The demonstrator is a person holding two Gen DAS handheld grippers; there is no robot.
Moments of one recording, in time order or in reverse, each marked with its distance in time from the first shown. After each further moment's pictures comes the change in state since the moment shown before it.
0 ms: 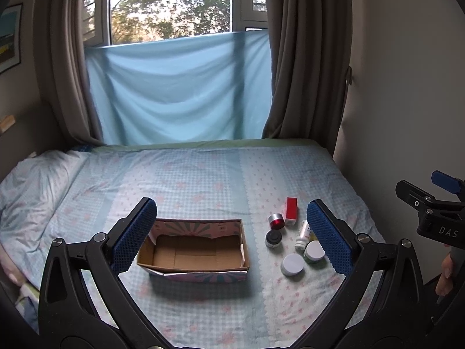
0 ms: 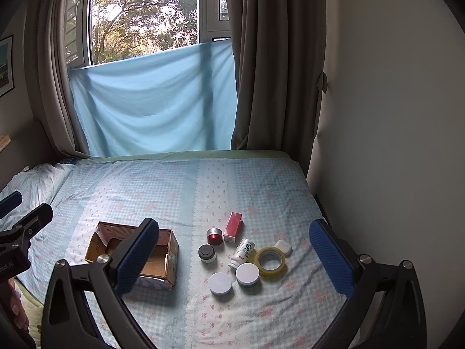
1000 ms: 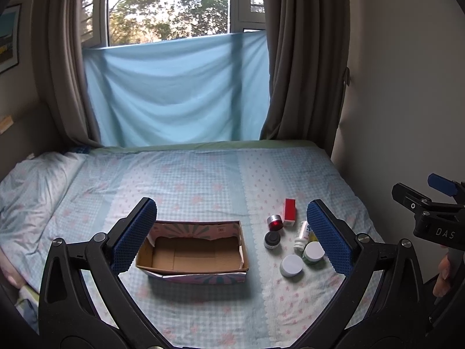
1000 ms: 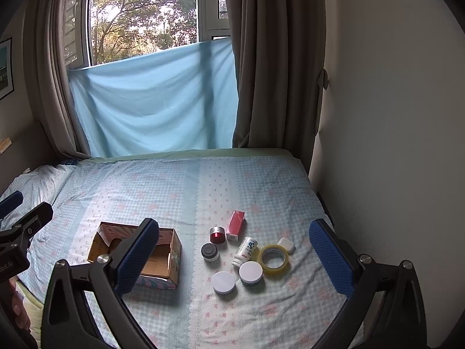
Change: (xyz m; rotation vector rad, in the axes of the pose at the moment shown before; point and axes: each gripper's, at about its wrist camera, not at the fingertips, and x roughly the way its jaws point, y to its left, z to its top) left arm -0.001 0.002 -0.001 0.005 -0.006 -0.014; right arm -0.003 0.006 -0.002 0.015 0.009 0.003
